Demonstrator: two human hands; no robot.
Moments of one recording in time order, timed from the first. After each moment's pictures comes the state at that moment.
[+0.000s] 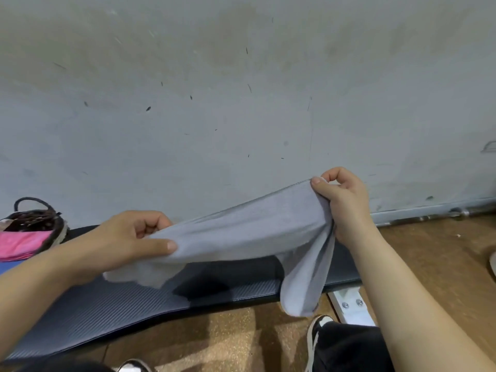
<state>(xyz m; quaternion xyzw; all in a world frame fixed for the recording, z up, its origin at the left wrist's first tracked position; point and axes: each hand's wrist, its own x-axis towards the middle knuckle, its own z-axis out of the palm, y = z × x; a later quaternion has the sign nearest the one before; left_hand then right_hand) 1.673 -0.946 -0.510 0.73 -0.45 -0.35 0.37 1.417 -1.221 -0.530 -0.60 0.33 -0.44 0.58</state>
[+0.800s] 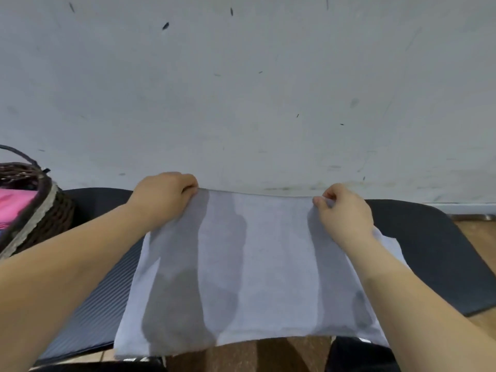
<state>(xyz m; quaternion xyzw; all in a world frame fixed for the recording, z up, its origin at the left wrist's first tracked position) 1.836 -1.048 -0.672 0.88 -0.47 -0.02 0.09 1.558 -1.289 -0.699 -0.83 0.49 -0.18 0.18</state>
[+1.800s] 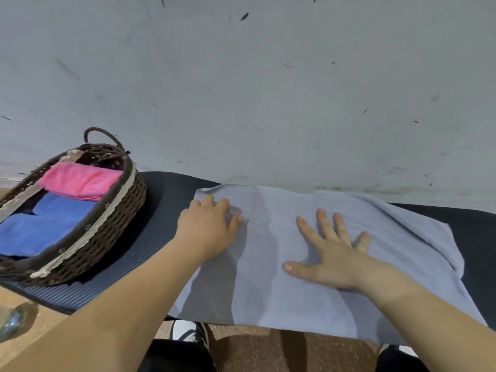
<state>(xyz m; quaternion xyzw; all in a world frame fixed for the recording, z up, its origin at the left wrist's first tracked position) 1.797 -0.976 -0.712 0.94 -0.33 -0.08 -0.02 1.601 -1.165 -0.702 -0.91 0.27 0.27 0.19</state>
